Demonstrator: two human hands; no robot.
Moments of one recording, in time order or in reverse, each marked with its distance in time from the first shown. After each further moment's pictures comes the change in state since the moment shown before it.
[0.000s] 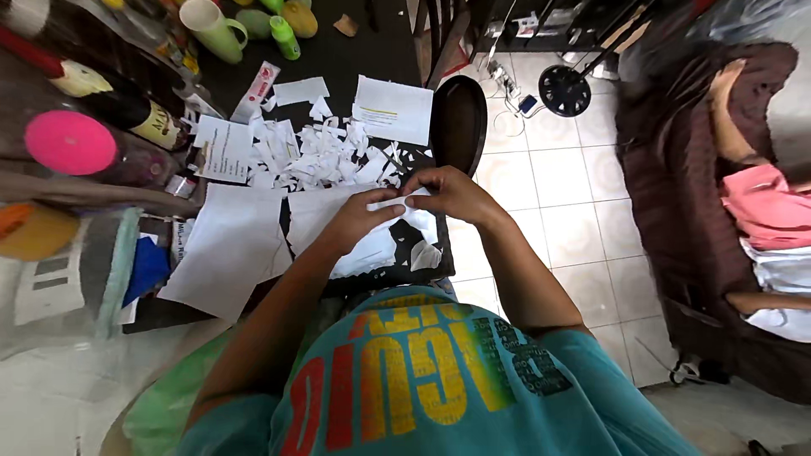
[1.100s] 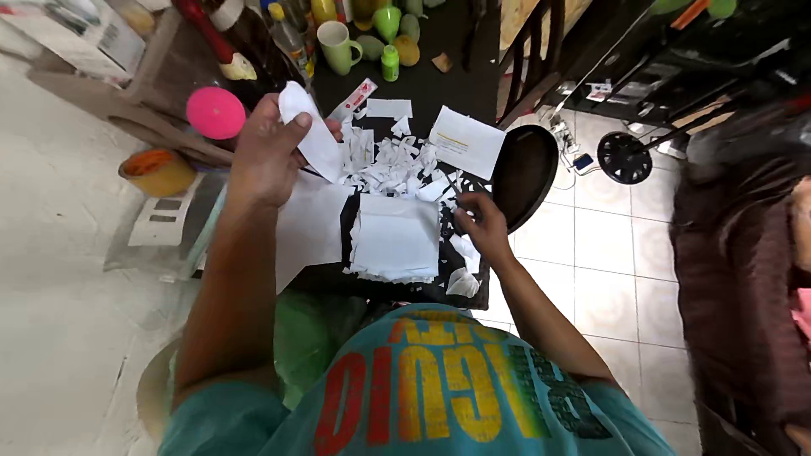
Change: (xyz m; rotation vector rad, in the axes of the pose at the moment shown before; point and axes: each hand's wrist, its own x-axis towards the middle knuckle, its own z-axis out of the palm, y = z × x) left_hand -0.071 0.037 -0.168 -0.253 0.564 0.299; right_hand 0.029 0.037 0.064 -0.165 0.382 -0.079
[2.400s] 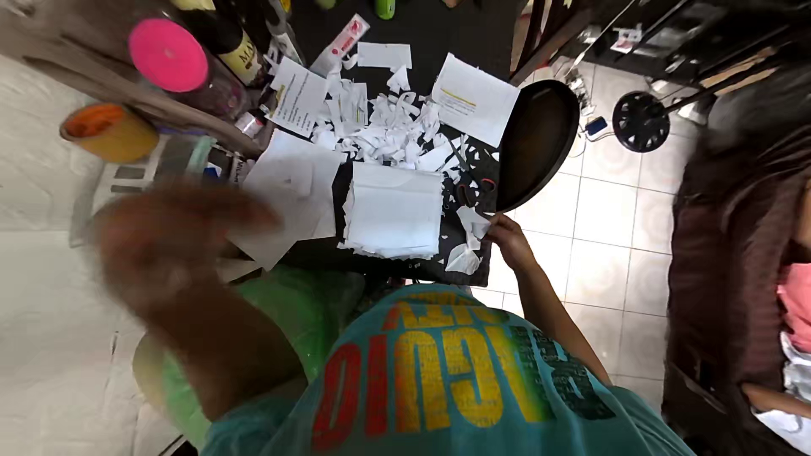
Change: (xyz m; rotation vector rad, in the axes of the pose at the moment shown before) left_hand -0.100 -0.004 -0.052 0.197 -0.235 0.453; right_hand -0.064 0.116 -0.023 0.391 -0.088 0.567
